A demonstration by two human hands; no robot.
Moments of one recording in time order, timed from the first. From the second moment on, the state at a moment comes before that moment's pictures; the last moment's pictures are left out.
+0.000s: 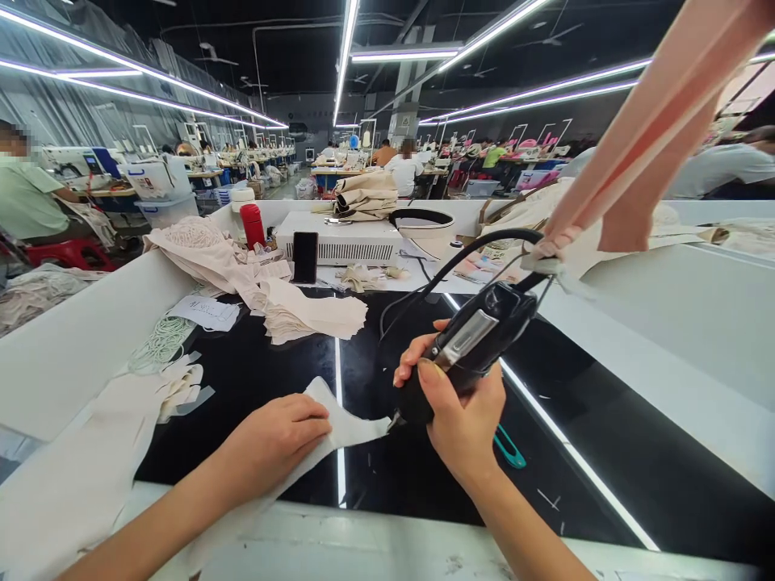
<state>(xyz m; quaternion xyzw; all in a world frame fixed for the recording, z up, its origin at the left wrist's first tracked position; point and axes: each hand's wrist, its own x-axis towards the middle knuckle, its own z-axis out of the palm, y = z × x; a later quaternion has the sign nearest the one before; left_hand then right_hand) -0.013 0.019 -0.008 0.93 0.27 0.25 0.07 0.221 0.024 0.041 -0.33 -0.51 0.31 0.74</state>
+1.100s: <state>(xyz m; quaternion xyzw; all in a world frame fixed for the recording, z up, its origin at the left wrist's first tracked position) 0.021 0.039 0.018 0.90 0.37 0.04 0.23 0.188 0.031 0.036 -0.33 -0.49 0.36 0.72</state>
